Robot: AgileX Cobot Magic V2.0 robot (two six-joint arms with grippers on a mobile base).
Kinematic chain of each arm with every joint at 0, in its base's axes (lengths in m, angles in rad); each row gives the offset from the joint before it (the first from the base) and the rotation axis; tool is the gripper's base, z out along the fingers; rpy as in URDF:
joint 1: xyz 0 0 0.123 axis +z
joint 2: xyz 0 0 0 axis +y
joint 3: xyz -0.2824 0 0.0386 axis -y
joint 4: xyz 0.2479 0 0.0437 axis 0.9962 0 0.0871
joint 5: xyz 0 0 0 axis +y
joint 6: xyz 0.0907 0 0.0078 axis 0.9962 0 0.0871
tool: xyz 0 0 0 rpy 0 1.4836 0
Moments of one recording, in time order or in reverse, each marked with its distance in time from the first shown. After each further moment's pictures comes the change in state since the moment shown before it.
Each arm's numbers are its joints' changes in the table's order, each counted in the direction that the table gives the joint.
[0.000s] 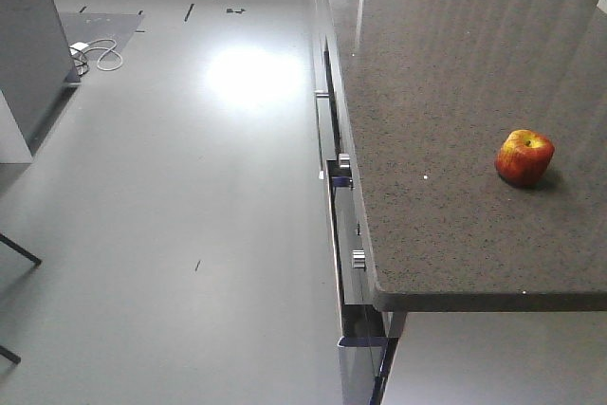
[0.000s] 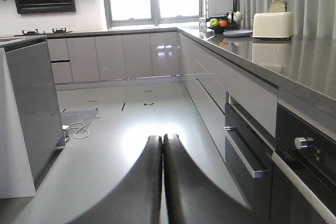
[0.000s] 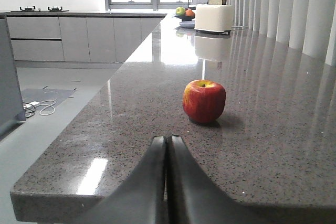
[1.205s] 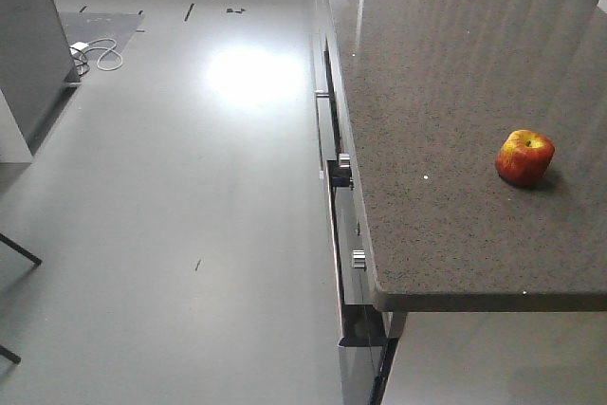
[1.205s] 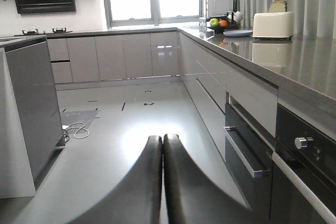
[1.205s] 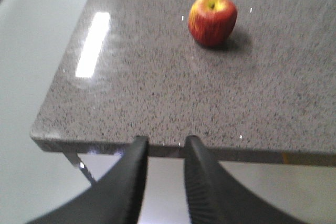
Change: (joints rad) left arm 0.000 0.000 0.000 0.000 0.000 0.000; right arm 0.000 0.646 0.659 0.020 0.627 0.000
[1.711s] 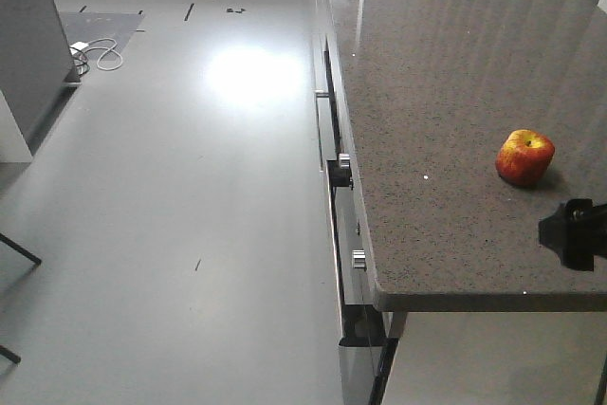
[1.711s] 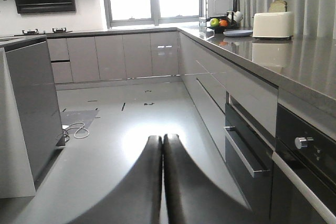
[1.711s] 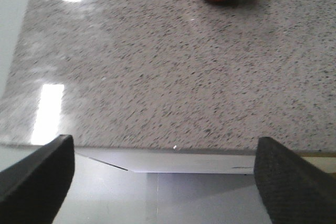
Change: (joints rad) left arm 0.000 0.000 0.000 0.000 0.000 0.000; right arm -0.034 0.412 0.202 0.002 0.048 0.007
